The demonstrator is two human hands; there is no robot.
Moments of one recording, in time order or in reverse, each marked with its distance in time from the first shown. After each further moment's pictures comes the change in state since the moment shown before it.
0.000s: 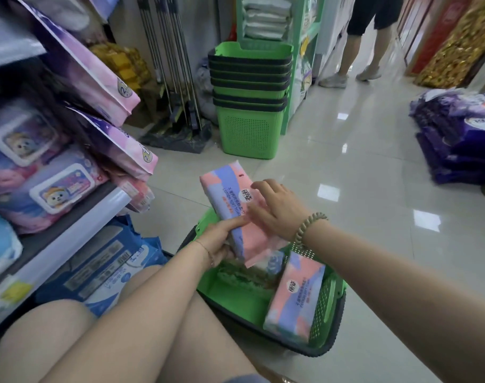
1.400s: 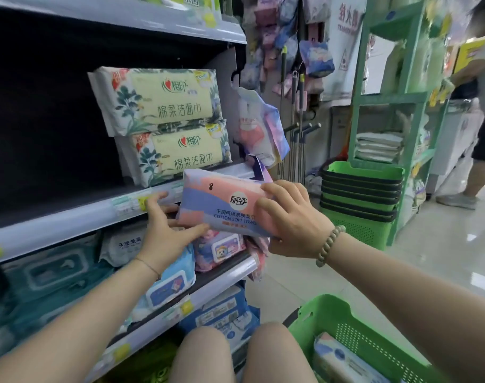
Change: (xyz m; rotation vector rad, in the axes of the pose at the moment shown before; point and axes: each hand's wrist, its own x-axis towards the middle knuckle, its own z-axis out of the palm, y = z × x) left_hand -0.281 0.135 -0.173 0.438 0.899 0.981; right_hand 0.052 -0.235 -0.106 -0.284 0.589 -0.949
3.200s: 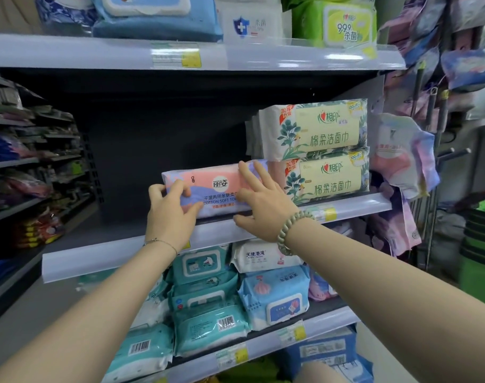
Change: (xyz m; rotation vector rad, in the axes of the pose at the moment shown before) left_hand 0.005 0.031 -0.217 0.709 0.495 0.043; right_hand 0.222 -0.172 0.028 0.383 -0.176 -0.014
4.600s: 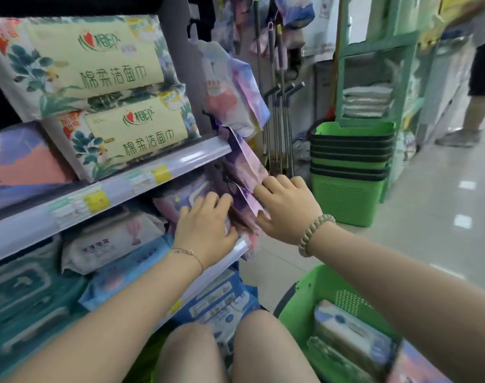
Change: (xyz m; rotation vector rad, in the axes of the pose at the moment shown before) left_hand -0.135 0.168 0.232 0.261 -0.548 0.739; right_hand -0.243 0.183 -0.006 -0.523 -0.025 0.443
